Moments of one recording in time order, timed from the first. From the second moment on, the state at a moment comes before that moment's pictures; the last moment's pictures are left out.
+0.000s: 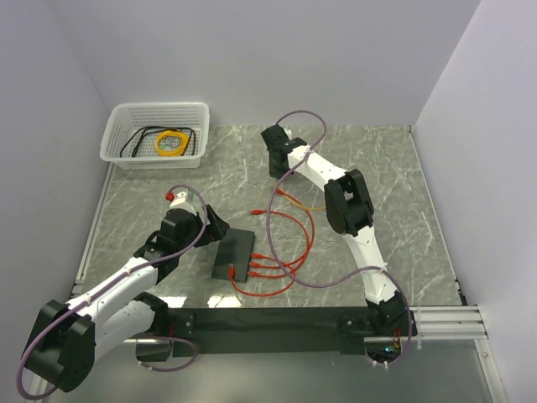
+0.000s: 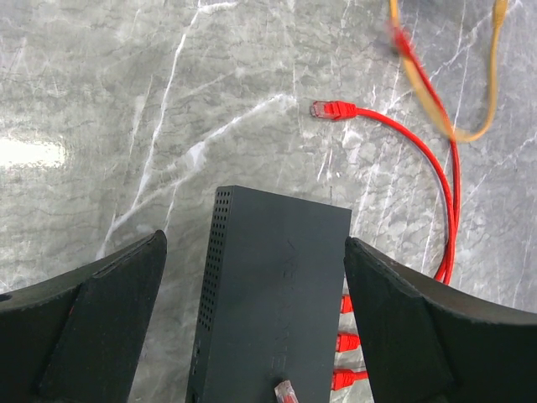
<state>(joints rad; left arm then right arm) -0.45 0.95 0.36 0.05 -0.02 -0.70 0.53 2.45 2.11 -0.70 0.24 0.45</state>
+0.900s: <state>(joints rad) -0.45 0.69 0.35 0.04 -0.03 -0.73 0.69 1.65 1.17 0.12 -0.37 0.30</state>
